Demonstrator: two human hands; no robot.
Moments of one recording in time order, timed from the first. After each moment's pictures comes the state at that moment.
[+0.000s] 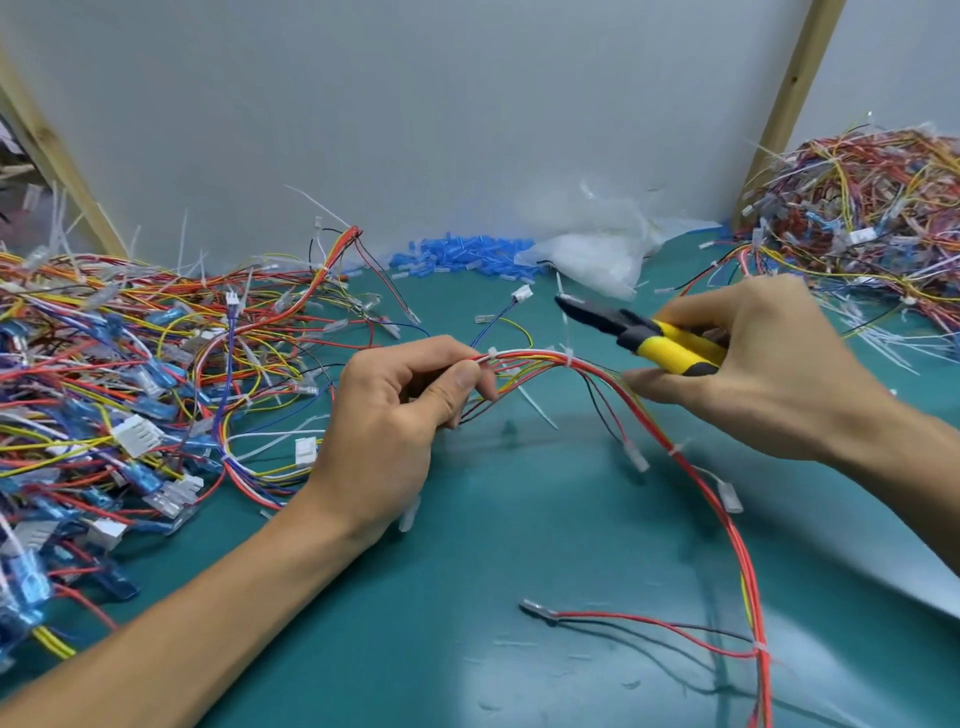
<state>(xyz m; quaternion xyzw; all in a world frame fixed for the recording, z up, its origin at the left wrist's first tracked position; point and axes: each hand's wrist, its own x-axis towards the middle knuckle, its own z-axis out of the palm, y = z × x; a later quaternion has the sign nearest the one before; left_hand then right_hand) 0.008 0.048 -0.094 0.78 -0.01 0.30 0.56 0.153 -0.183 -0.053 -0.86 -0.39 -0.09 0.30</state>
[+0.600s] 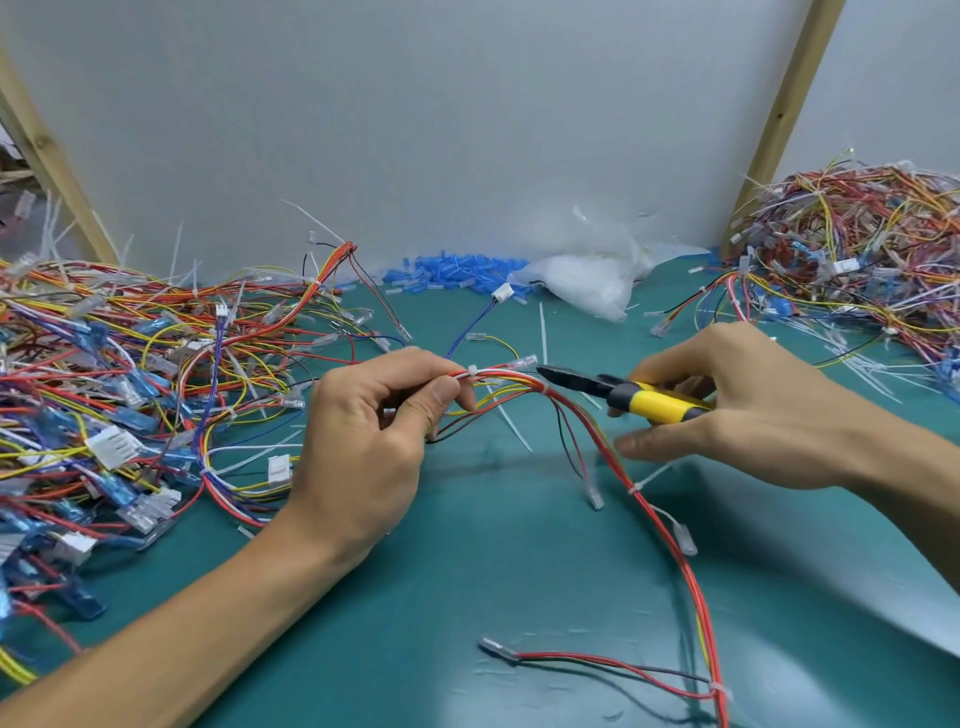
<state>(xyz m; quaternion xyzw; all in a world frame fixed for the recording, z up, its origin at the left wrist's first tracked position) 0.010 0.045 -0.096 0.78 0.00 0.37 0.51 0.147 -0.189 -0.038 -0.87 -0.41 0.08 0.27</state>
